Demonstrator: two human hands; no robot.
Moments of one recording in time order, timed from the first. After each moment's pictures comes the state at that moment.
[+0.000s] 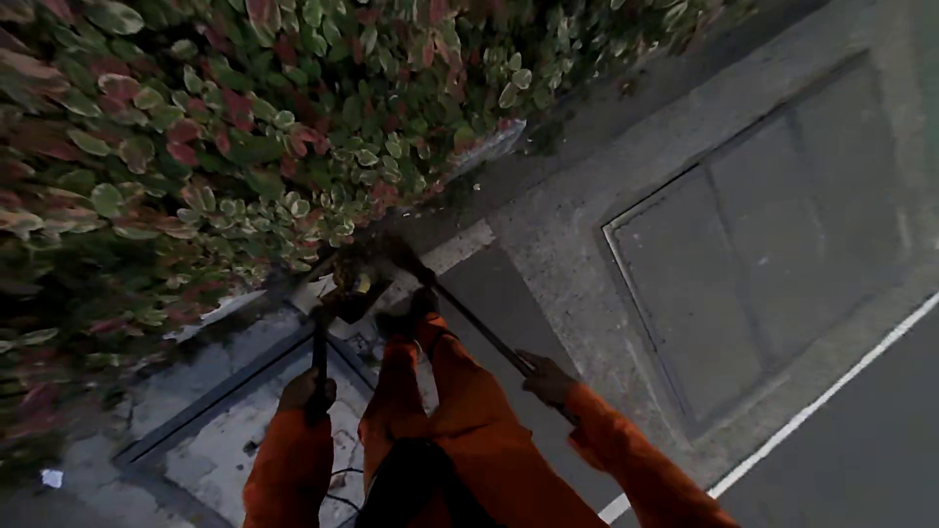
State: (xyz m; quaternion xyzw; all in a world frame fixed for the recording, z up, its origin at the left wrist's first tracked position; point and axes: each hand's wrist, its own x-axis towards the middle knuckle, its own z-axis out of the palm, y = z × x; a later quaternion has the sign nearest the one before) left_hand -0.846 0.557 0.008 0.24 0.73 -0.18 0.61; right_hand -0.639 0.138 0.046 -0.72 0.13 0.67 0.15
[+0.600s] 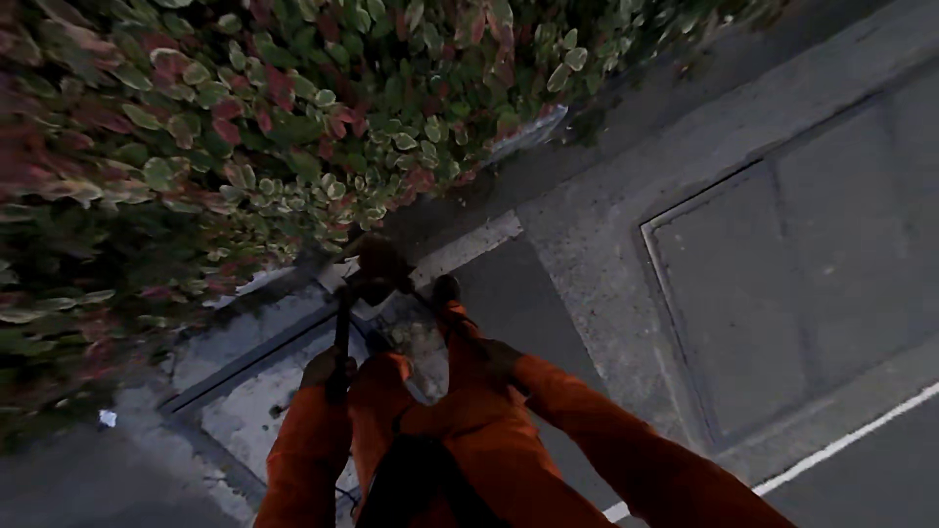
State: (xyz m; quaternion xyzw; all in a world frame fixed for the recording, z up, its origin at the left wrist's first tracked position) left_hand -0.852 0.570 0.008 0.25 0.74 -0.19 0.60; right_hand -0.676 0.258 -0.026 -0.67 -0.15 0.72 0.07
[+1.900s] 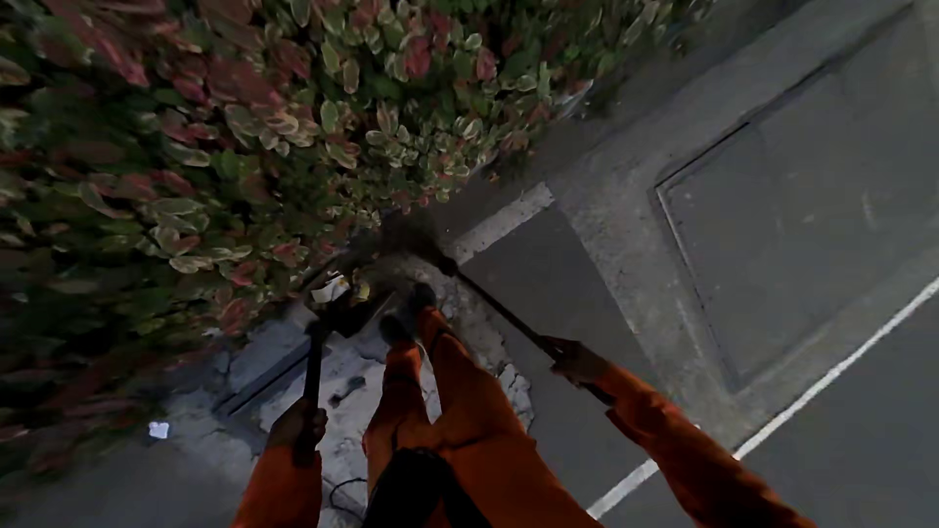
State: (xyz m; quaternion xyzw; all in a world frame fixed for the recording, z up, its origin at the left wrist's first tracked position) left_hand -1.184 0.784 0.027 0.22 0.75 -0.20 0.59; right_hand -0.873 0.329 0.070 -0.72 0.10 0.67 0.14
